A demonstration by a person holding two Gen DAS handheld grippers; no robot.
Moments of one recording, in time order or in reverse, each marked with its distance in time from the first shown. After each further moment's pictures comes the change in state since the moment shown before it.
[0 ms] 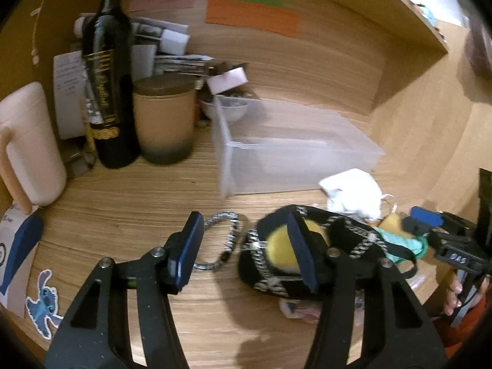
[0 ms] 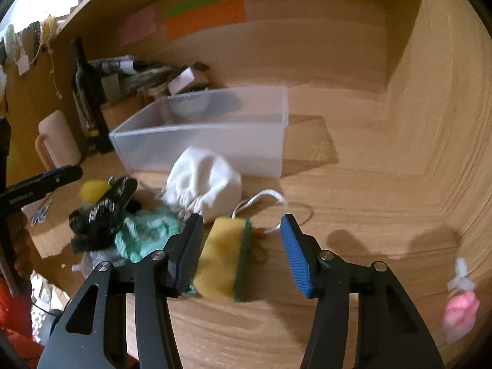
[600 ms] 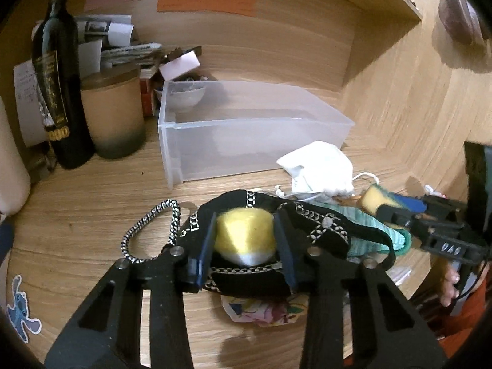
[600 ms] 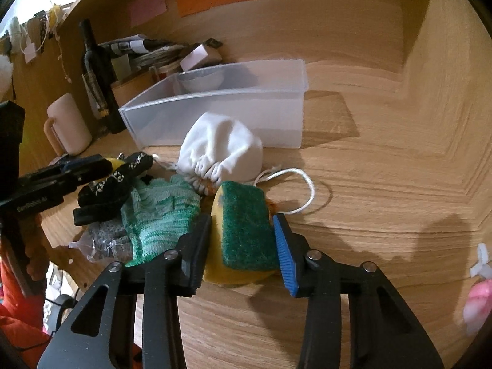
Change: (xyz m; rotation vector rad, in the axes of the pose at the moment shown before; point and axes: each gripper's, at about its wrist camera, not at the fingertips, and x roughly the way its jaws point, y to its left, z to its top) left arm 0.025 -0.035 -0.007 0.092 0.048 -0.080; right arm 0.010 0.004 -0.011 -0.008 0.052 0.060
